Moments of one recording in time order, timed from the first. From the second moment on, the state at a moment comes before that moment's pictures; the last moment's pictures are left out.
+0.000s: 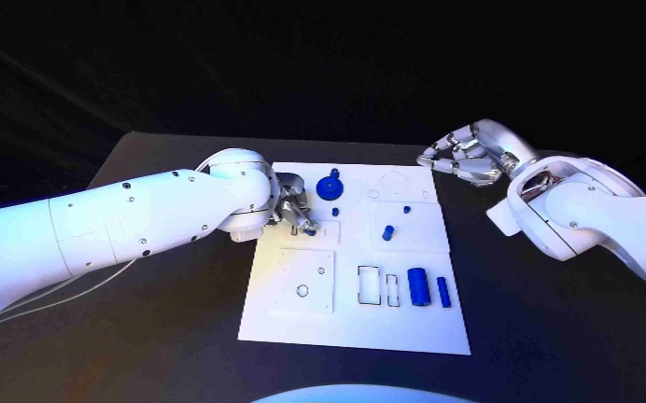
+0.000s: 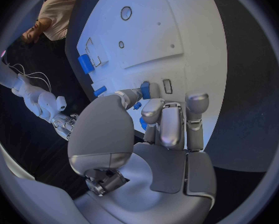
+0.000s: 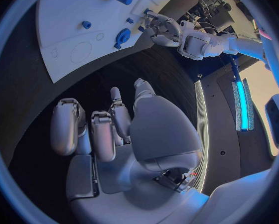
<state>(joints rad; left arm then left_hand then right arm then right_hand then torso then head) 1.25 -0.71 -0.04 1.51 -1.15 0.17 -0.63 1.20 -0.22 0.63 0.23 0.16 1.01 0.04 0.51 0.76 1.39 -0.05 1.12 1.06 1.47 -0.09 1.31 1.21 0.14 1.21 0.02 1.25 0.89 1.31 -0.99 -0.11 1.68 -0.98 -0.52 -0.11 1.31 -0.04 -0.11 0.28 0.43 1.01 0.12 0.20 0.18 1.35 0.05 1.35 1.31 1.46 -0.02 1.53 1.31 0.05 1.42 0.09 1.29 1.31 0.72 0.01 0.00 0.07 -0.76</state>
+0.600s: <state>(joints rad) 1.25 -0.70 -0.04 1.50 -1.15 0.18 -0.63 1.10 -0.19 0.65 0.17 0.16 1.03 0.02 0.52 0.71 1.40 -0.06 1.15 1.08 1.47 -0.10 1.31 1.21 0.14 1.21 0.02 1.25 0.90 1.31 -0.99 -0.11 1.68 -0.98 -0.52 -0.11 1.30 -0.03 -0.11 0.28 0.43 1.01 0.12 0.20 0.18 1.35 0.05 1.35 1.31 1.46 -0.02 1.53 1.31 0.05 1.42 0.09 1.29 1.31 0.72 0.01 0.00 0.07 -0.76</state>
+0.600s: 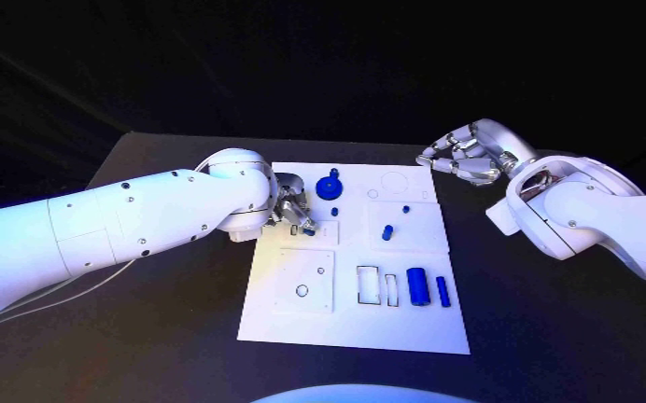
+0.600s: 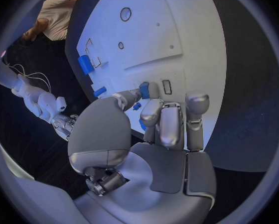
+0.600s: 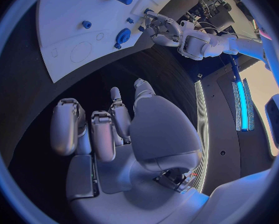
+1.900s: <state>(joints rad) 1.24 -0.70 -0.04 1.50 -1.15 0.18 -0.64 1.02 -0.15 0.29 0.29 0.16 1.06 0.01 0.53 0.63 1.41 -0.06 1.17 1.09 1.47 -0.10 1.31 1.21 0.14 1.22 0.02 1.25 0.91 1.31 -0.99 -0.11 1.68 -0.98 -0.52 -0.11 1.27 -0.02 -0.15 0.28 0.42 1.00 0.12 0.21 0.19 1.35 0.05 1.35 1.31 1.46 -0.02 1.52 1.31 0.05 1.42 0.09 1.28 1.31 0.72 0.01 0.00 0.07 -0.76</state>
